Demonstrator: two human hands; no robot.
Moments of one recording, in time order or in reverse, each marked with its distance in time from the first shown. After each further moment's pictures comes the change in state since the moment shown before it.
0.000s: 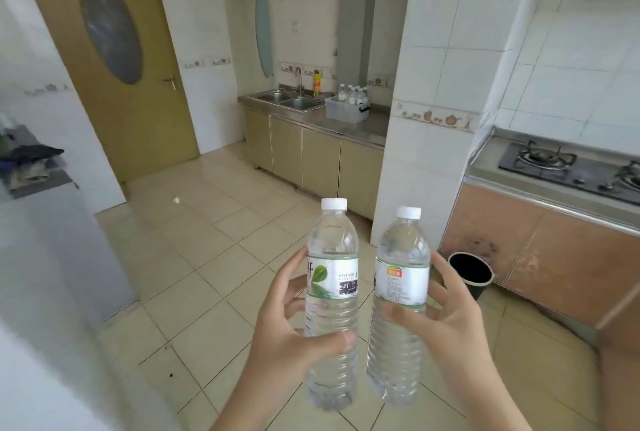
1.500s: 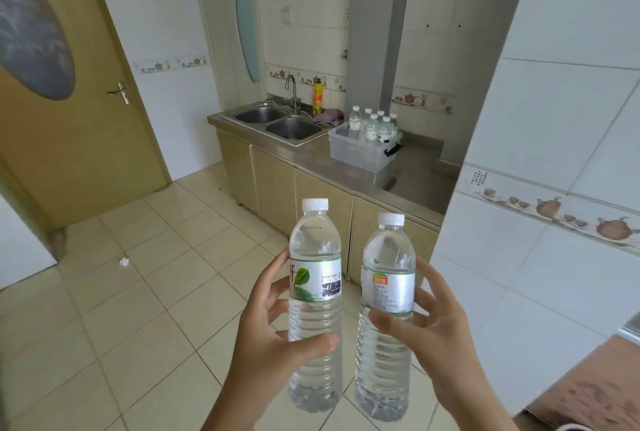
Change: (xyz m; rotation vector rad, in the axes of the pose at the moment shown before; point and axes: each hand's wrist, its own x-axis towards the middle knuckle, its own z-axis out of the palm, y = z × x) left_hand 0.805 -0.140 0.029 0.028 0.056 -0.004; right_hand 0.798 0.093 0.142 0.024 -0.114 0.026
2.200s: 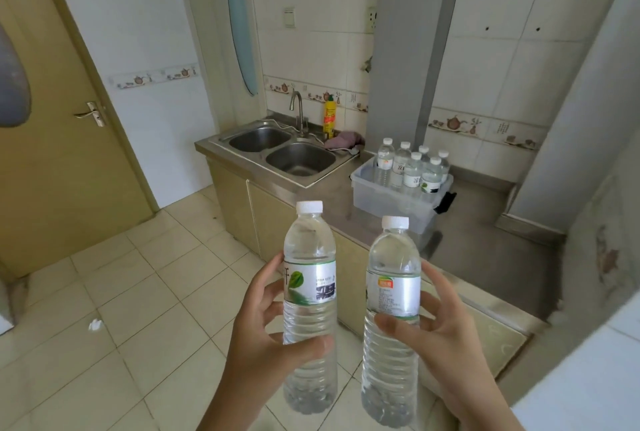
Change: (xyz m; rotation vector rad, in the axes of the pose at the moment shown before) left_hand 0.395 -0.070 -0.051 0.000 -0.005 0.002; right_hand 0.389 0.051 0.099 -0.022 0.048 0.025
